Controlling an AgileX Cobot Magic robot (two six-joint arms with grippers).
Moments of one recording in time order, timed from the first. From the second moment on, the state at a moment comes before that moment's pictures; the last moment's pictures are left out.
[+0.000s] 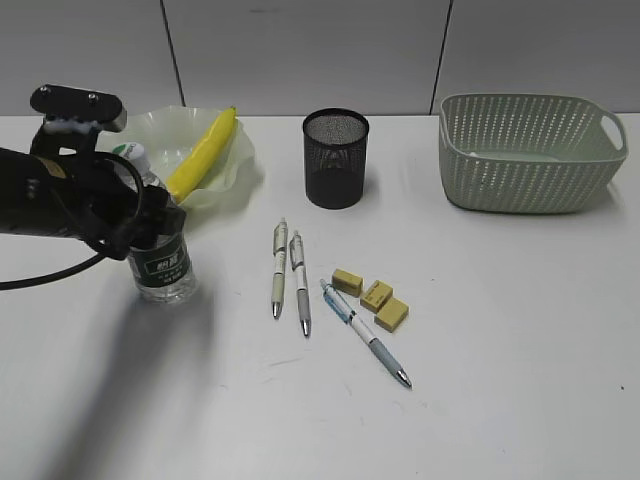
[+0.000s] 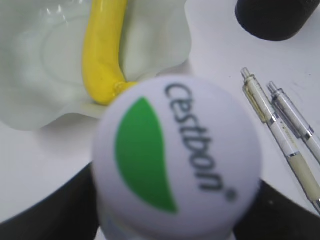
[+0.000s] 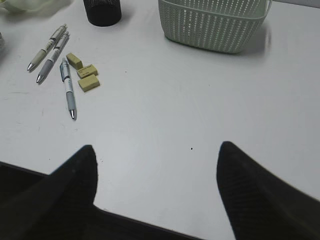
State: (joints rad) left arm -0.40 1.64 -0.76 -0.25 -0.03 0.17; right arm 0.22 0.03 -0.51 0.09 1.04 -0.09
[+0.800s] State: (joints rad) left arm -0.40 1.55 -0.77 -0.24 0.06 0.17; right arm 0.22 0.03 -0.51 0.09 1.04 -0.09
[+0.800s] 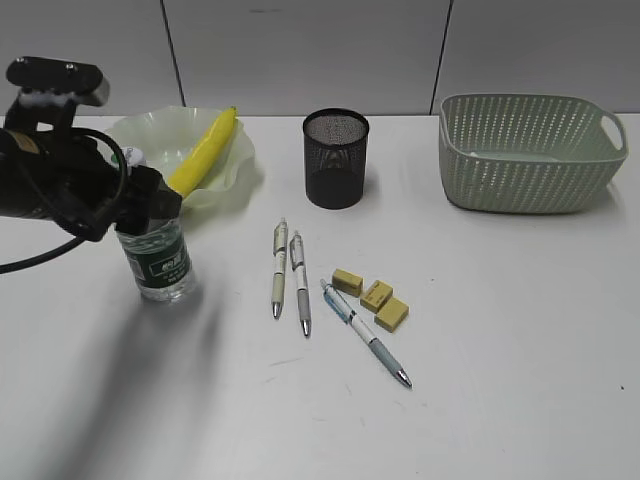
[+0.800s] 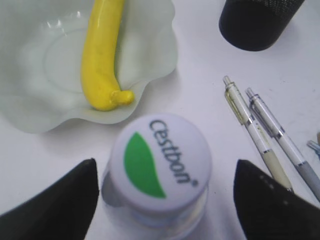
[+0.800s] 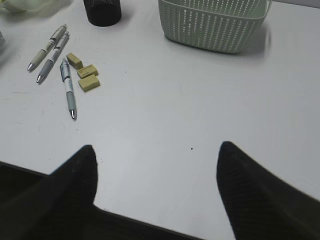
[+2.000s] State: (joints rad) left arm -0.40 0.41 -0.71 -0.10 1.15 0.15; right arm 0.22 0.03 -0.51 0.09 1.04 -0.09
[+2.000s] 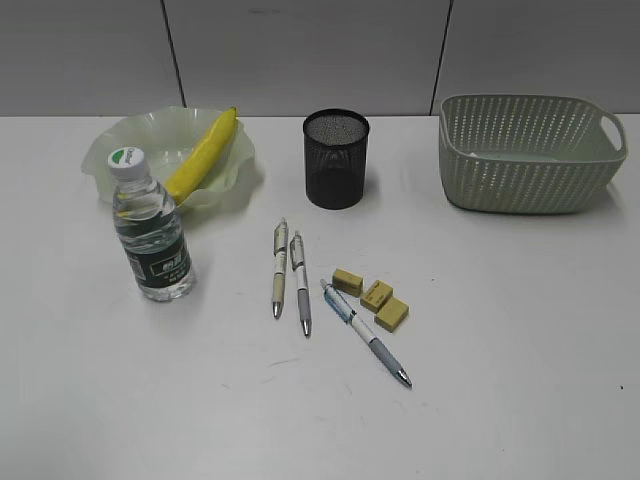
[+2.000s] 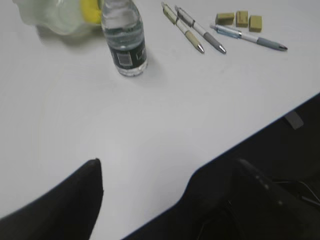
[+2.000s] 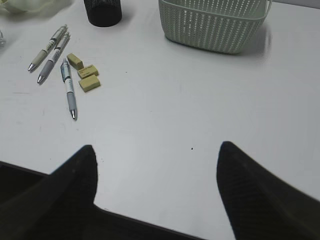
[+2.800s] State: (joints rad) left arm -0.40 -0.01 -0.55 -0.09 1.09 0.12; right arm 0.22 0.67 -0.72 0.35 0.92 -0.44
